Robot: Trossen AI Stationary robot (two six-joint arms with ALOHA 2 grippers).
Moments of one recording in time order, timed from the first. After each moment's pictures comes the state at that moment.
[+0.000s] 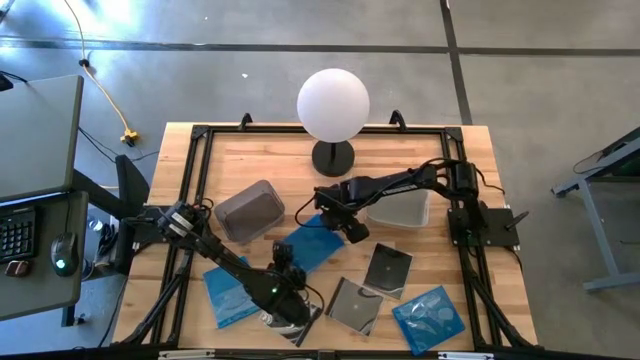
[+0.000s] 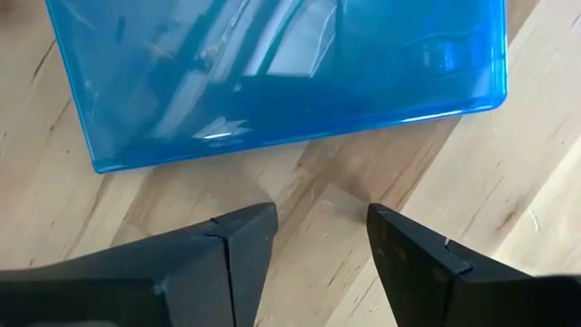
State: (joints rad) left arm -0.61 2.09 1.44 -1.06 -0.72 -0.46; right arm -0.05 2.10 1.38 -0.66 -0.09 -0.57
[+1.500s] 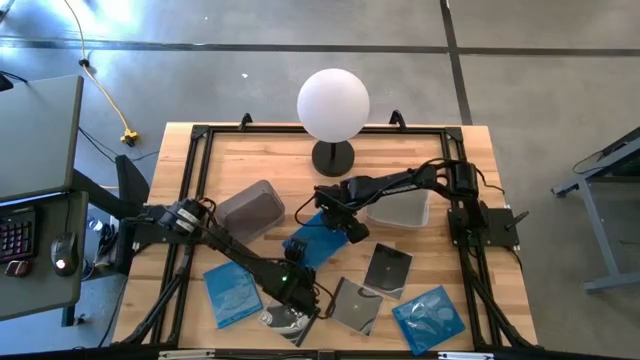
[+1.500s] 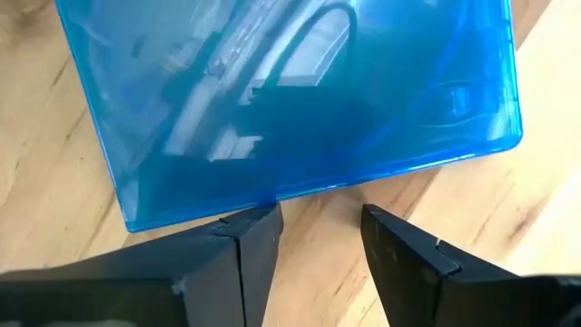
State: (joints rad) left arm -0.52 2.10 1.46 -0.96 -0.63 -0.16; right arm -0.04 2.10 1.38 -0.64 -0.16 -0.56
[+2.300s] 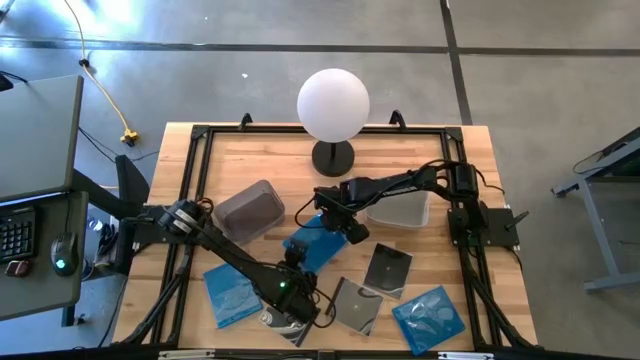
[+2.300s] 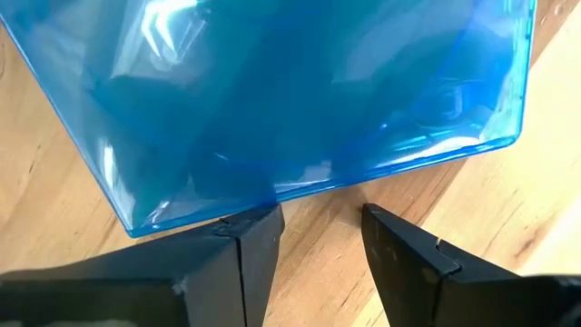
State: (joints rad) left arm -0.54 2.09 1.63 -1.16 -0.80 -0.19; right arm -0.02 2.10 1.39 -0.63 -0.20 -0.56
